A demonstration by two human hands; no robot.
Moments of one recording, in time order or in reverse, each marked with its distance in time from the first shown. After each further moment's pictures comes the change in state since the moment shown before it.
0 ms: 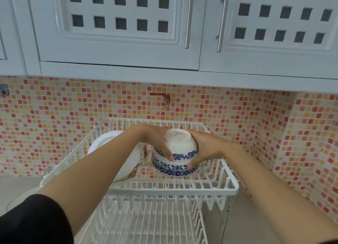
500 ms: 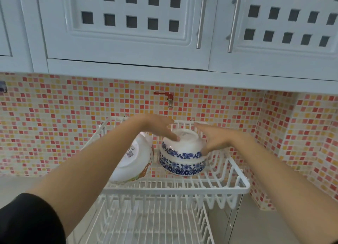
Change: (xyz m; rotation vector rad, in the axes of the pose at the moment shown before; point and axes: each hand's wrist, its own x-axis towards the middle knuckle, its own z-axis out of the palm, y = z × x) left_hand -0.030 0.001 -0.027 0.210 0.113 -0.018; right_hand 0.001 -0.031 -0.025 -0.096 -0.119 0.152
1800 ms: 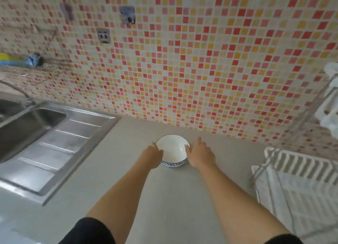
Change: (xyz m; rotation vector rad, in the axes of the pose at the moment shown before) left_hand -0.142 -0.546 0.259 -0.364 0.025 -0.802; right_hand 0.291 -0.462 0.342 0.256 -0.035 0.292
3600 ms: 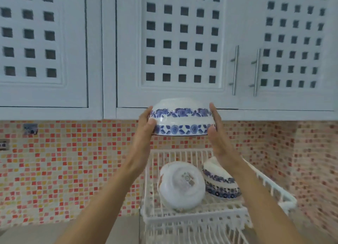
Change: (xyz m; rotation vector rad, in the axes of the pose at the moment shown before) left_hand -0.329 0.354 -0.136 -1.150 0.233 1.225; right_hand -0.283 0.242 -0.403 0.713 0.655 -0.842
